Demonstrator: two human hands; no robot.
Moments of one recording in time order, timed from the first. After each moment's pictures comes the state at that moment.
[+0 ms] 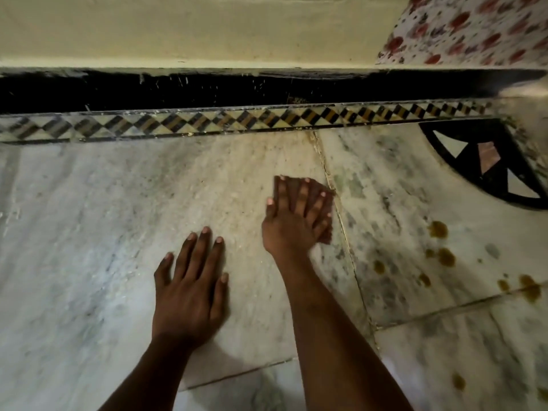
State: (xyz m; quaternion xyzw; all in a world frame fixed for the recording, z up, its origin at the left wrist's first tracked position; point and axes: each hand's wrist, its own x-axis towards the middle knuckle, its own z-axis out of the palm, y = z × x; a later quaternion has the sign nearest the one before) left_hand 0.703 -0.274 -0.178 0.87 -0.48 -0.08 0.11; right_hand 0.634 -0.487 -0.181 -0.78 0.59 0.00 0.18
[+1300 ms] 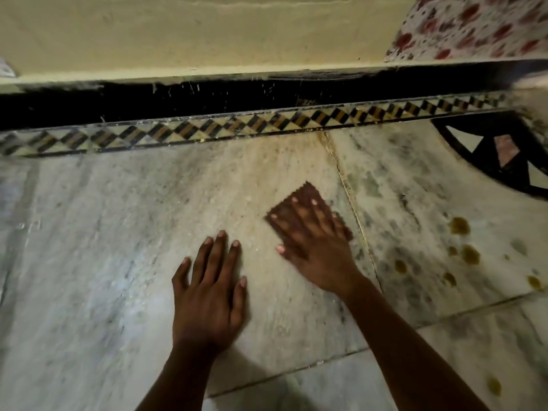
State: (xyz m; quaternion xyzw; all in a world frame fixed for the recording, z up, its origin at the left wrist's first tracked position) left_hand 0.704 -0.275 -0.179 0.87 -0.48 -0.07 0.11; right_hand 0.561 -0.487 -0.172 -0.94 0.33 0.04 0.11
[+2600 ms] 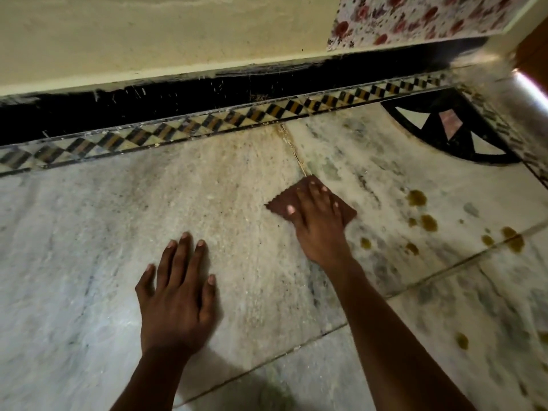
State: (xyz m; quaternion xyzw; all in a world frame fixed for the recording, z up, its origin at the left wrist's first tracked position) left_hand 0.700 -0.274 -0.180 0.87 -0.47 -0.05 0.12; right_hand 0.531 -0.508 -0.165 -0.83 0.51 -0.11 0.18
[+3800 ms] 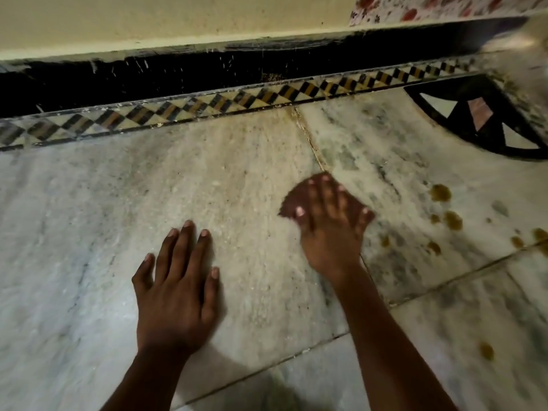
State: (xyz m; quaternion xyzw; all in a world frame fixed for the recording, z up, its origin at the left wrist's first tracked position) left_hand 0.701 -0.274 -0.182 0.87 -0.47 -0.06 0.11; right_hand 0.533 -0.490 -0.178 -0.83 0.55 0.00 0.11
